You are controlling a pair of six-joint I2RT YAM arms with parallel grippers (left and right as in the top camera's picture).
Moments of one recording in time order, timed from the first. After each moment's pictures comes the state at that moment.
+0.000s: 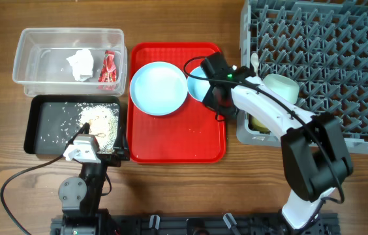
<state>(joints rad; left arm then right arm) 0.00 0.01 0.01 -0.06 0.13 -0.20 0.49 1.91 1.31 -0.81 0.07 0.97</state>
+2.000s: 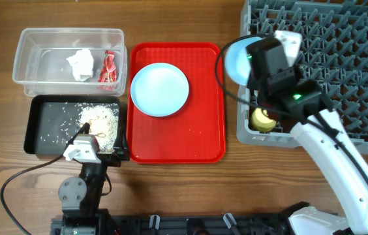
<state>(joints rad) 0.00 0.01 0.01 -0.06 0.13 -0.20 0.39 1.40 1.31 -0.83 0.56 0.47</state>
